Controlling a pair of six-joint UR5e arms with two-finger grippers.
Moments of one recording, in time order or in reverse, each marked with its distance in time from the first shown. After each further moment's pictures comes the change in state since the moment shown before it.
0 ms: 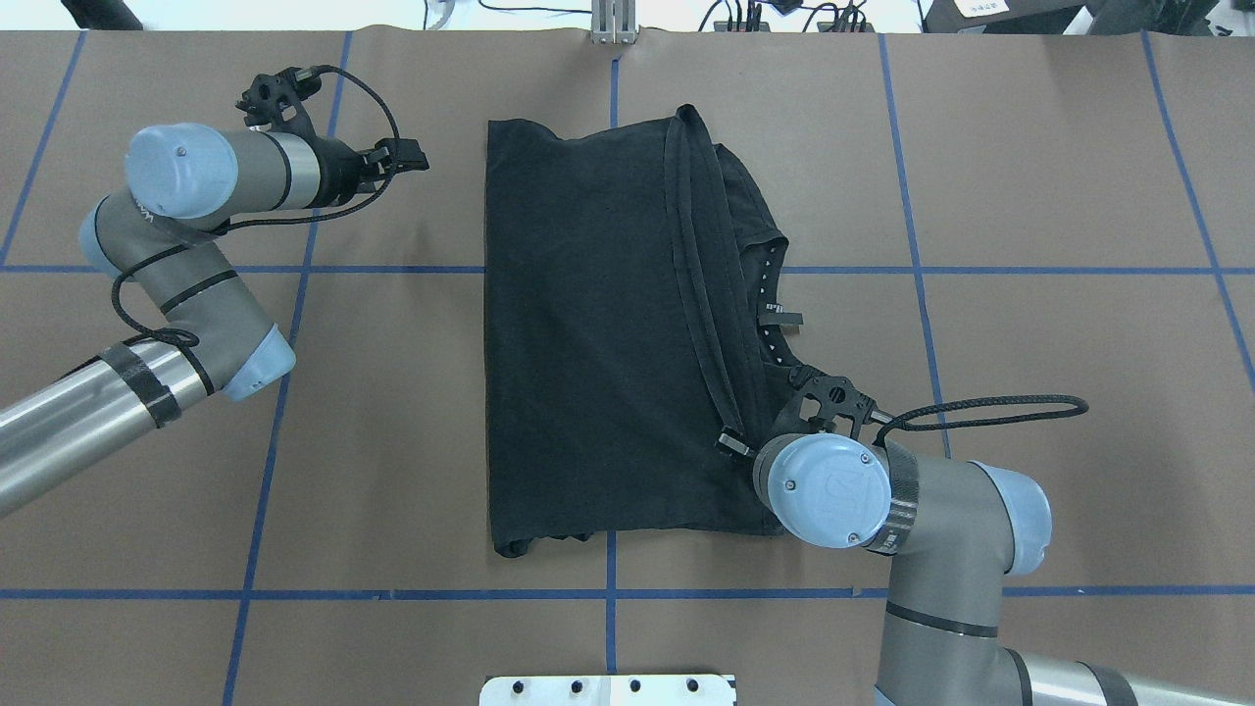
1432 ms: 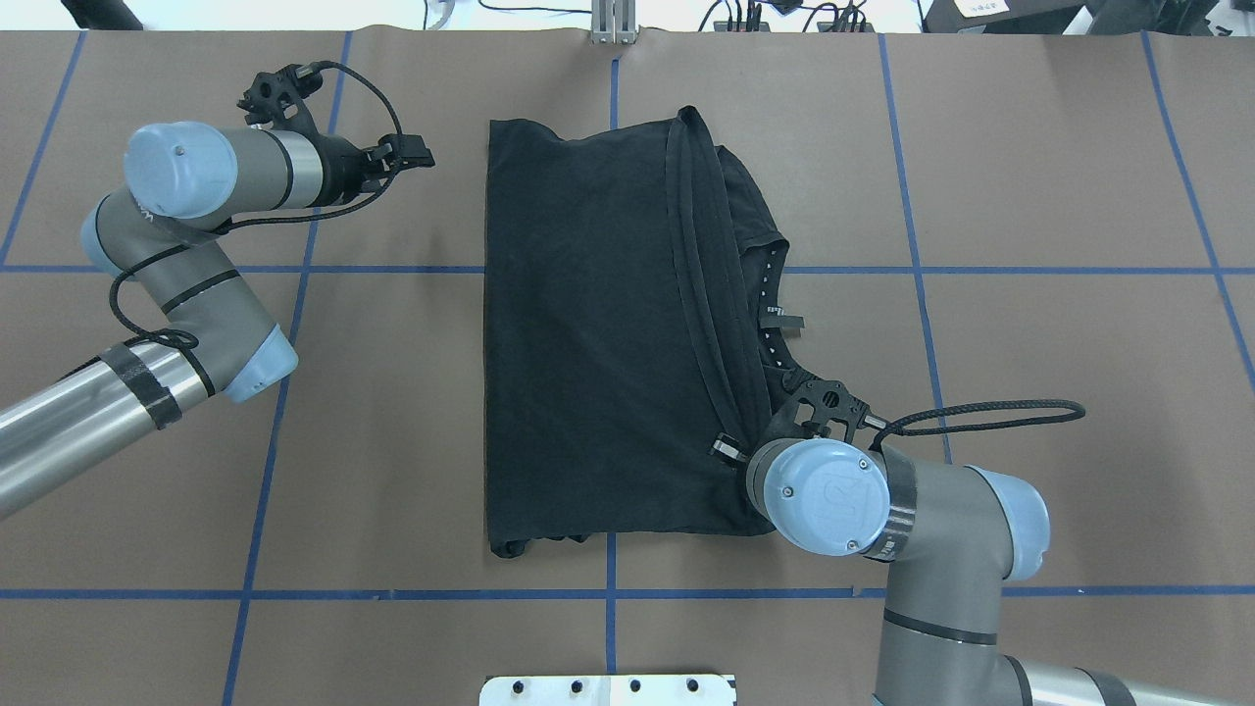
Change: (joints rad) left arm 0.007 0.018 -0.050 -0.006 -0.004 -0.077; right arm -0.012 0.001 0.033 0.004 0.004 0.005
